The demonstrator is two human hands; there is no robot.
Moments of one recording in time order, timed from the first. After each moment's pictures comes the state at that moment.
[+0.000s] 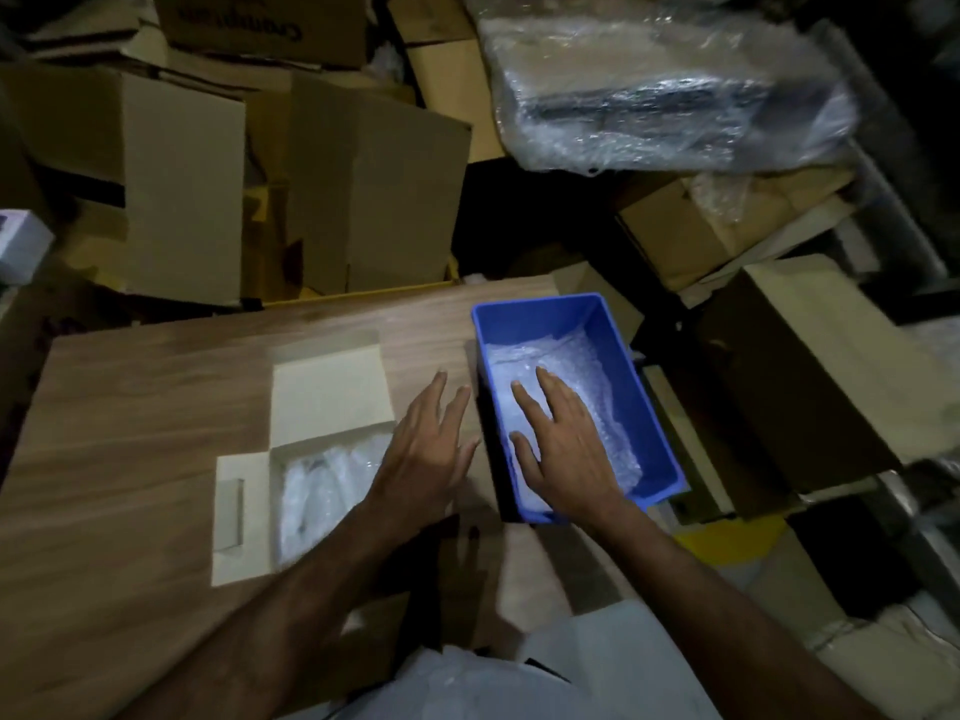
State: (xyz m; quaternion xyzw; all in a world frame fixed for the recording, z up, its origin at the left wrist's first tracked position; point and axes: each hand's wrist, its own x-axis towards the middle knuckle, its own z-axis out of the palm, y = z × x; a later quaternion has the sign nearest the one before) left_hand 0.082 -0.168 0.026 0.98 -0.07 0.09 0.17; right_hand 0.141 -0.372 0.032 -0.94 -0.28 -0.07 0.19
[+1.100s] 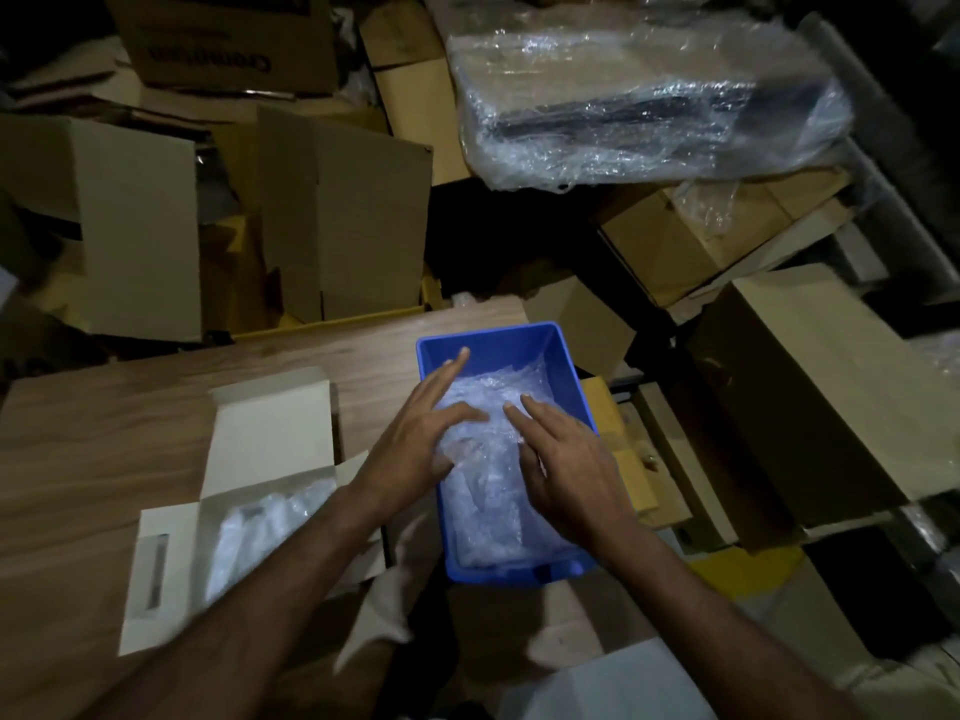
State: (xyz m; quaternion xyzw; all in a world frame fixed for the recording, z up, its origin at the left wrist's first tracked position) left_hand 0.173 -0.222 0.064 0.93 -0.13 0.07 0.34; right_hand 0.200 -0.448 0.056 -0.93 -0.29 -0.03 0.21
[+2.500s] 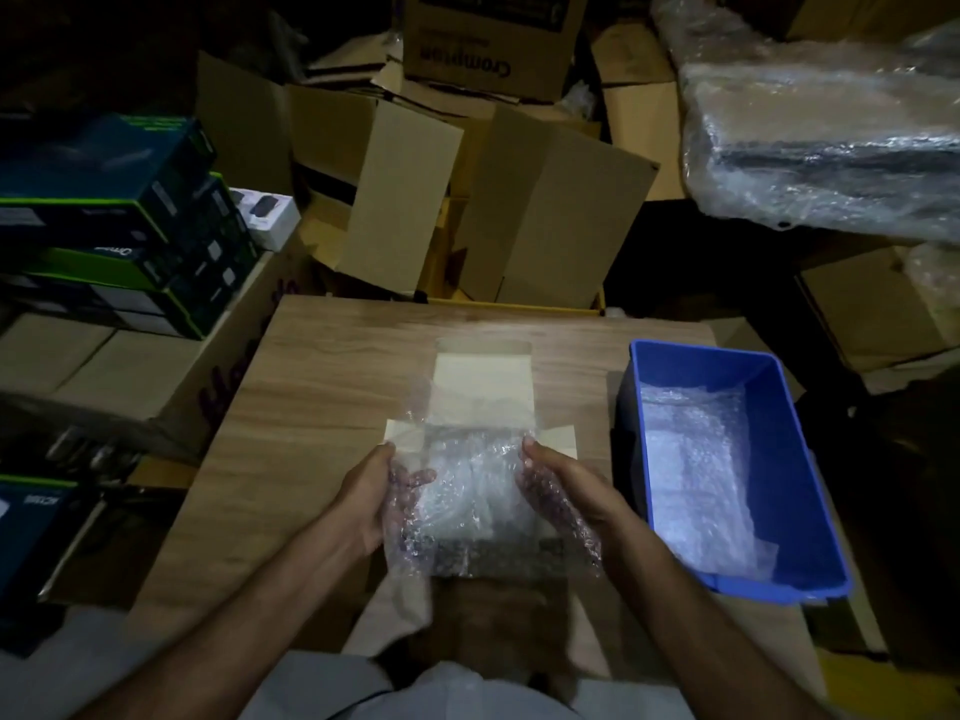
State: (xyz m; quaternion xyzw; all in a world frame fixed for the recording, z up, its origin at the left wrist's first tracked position) left_hand -0.041 -0.024 0.059 0.44 0.54 0.00 0.72; right_hand 0.089 -0.233 0.079 -0.51 0.16 0.49 0.68
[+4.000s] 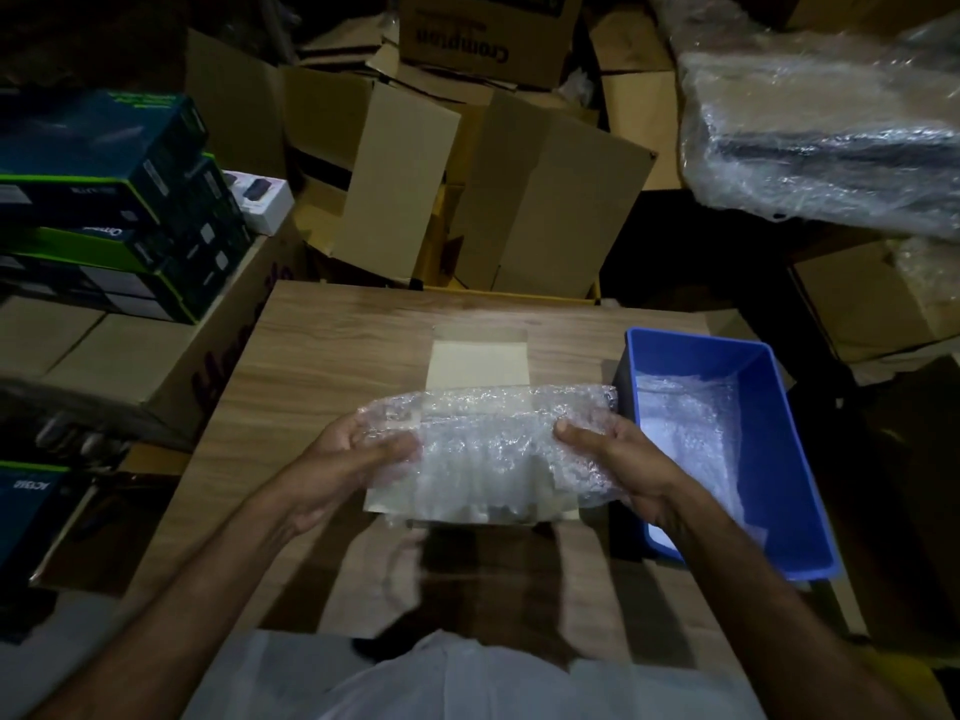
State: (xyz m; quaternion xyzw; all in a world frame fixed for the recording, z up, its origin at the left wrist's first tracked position) left_hand -0.065 -0.006 0.103 0.57 0.31 -0.02 0.76; right_hand 0.124 -0.274 0.092 -0.63 -0.04 0.45 0.63
